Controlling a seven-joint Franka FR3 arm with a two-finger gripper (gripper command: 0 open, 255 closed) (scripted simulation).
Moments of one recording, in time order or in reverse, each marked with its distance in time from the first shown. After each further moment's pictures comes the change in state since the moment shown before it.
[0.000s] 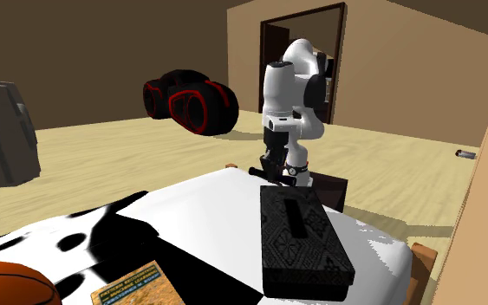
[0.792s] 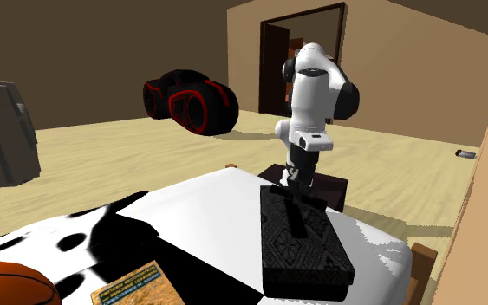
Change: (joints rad) arm 0.063 0.237 0.066 0.242 0.060 -0.013 0.110
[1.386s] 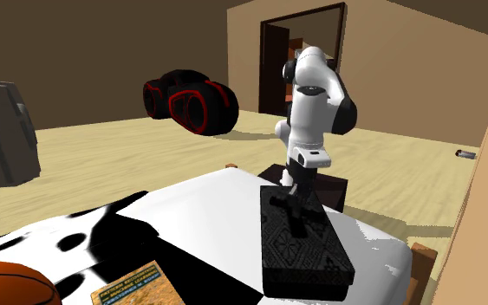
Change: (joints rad) arm -0.002 0.037 0.003 -0.058 0.011 0.093 -0.006
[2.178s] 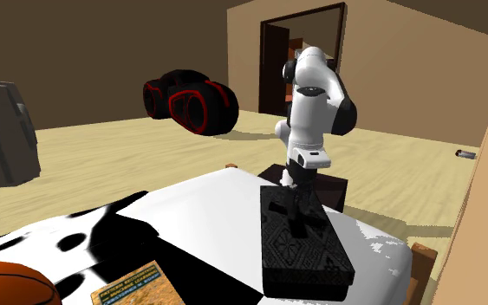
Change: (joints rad) arm 0.000 0.002 0.000 -0.002 0.001 0.005 -0.001
